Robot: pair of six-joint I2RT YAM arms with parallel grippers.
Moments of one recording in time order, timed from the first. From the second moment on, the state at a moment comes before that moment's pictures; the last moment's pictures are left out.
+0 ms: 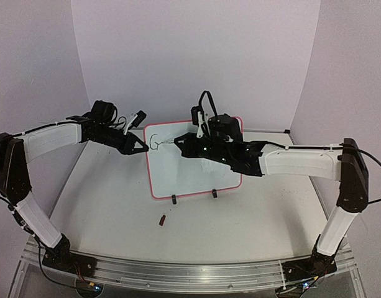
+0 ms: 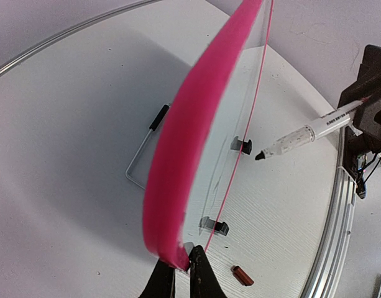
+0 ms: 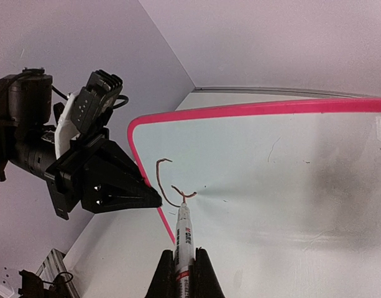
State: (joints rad) left arm -0.39 1.61 1.27 -0.44 0.67 0.17; right arm 0.94 1.78 1.35 0.17 0.07 0.54
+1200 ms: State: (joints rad) left arm -0.39 1.61 1.27 -0.44 0.67 0.17; right arm 0.91 1.82 1.37 0.14 0.05 0.56
